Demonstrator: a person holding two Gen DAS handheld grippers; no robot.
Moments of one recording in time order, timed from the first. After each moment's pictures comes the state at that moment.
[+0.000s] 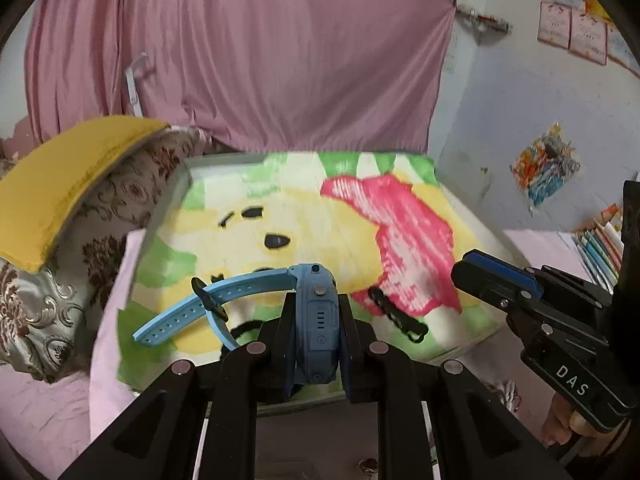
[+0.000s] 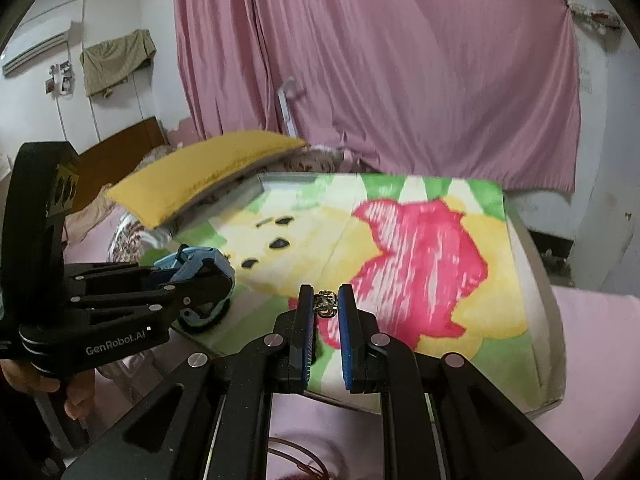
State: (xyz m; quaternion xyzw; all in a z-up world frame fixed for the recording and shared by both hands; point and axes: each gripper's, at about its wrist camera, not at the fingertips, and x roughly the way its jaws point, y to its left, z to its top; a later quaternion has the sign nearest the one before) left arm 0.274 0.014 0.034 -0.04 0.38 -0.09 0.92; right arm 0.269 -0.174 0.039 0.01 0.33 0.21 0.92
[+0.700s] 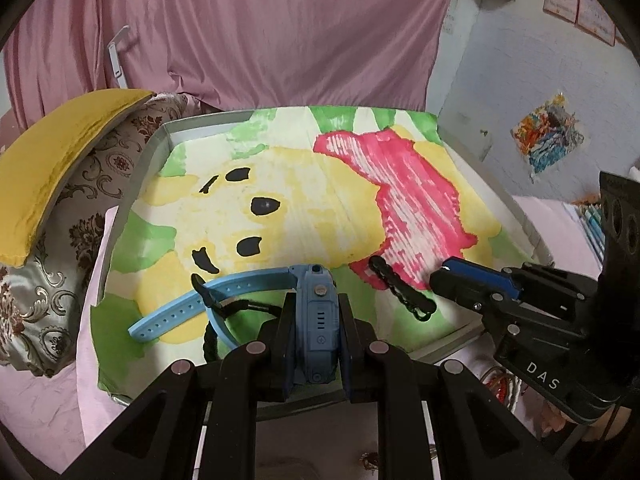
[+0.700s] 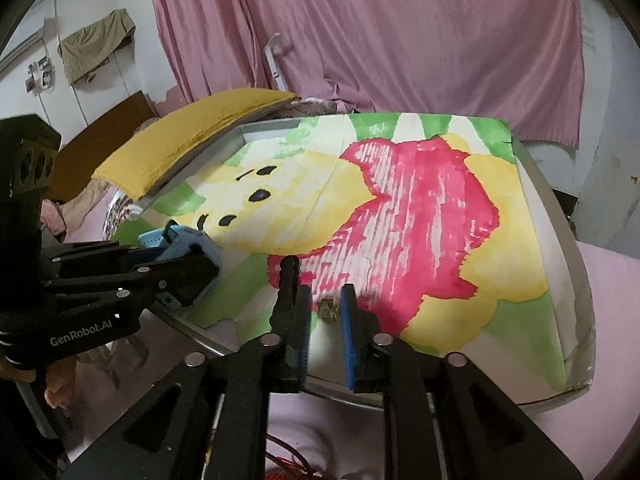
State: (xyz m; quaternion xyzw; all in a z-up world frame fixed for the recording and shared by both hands) left arm 0.290 0.007 0.024 -0.03 0.44 -0.10 0.89; right arm 0.282 -0.177 0.022 0.03 0.39 0.20 0.90
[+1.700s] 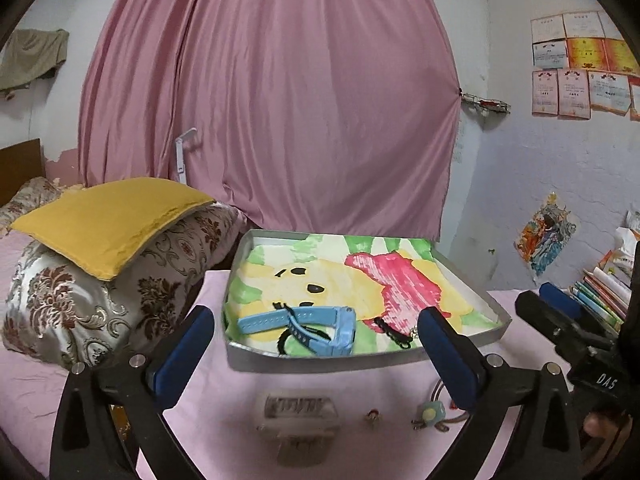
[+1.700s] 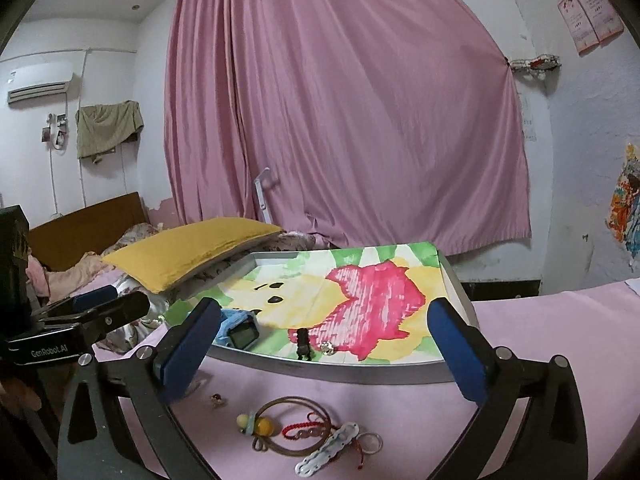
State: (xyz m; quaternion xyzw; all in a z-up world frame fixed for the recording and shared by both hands) left arm 0.155 0.043 0.071 -0.07 0.20 -0.03 0.98; right arm 0.155 -0.210 0.075 0.05 0.15 0.15 0.98
